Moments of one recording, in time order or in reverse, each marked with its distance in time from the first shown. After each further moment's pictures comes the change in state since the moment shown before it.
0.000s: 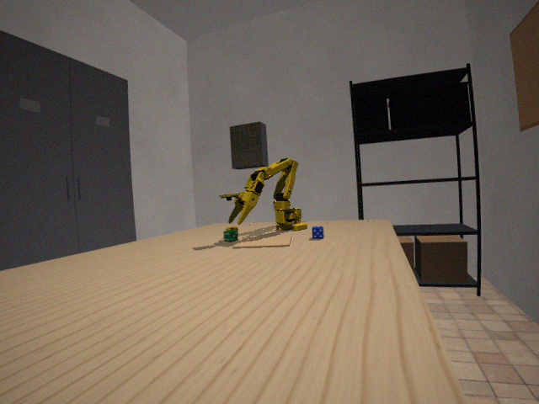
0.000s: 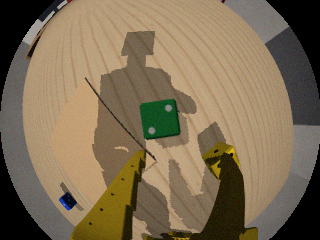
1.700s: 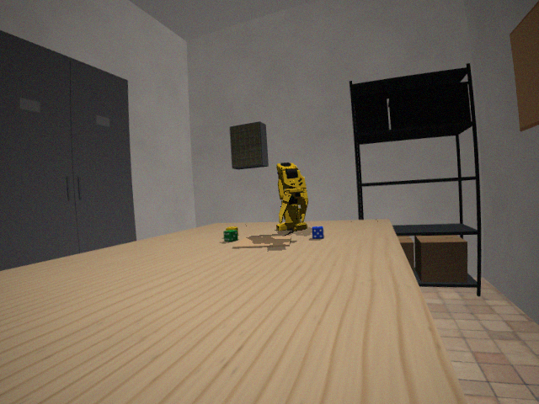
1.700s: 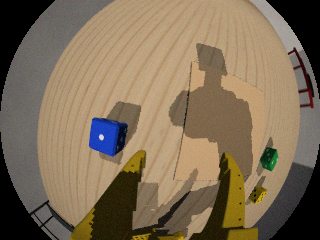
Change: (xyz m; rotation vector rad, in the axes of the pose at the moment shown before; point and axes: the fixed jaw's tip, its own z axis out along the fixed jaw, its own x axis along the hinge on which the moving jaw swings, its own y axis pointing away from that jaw) arm 0.103 0.141 -0.057 -0.492 0.033 -0.787
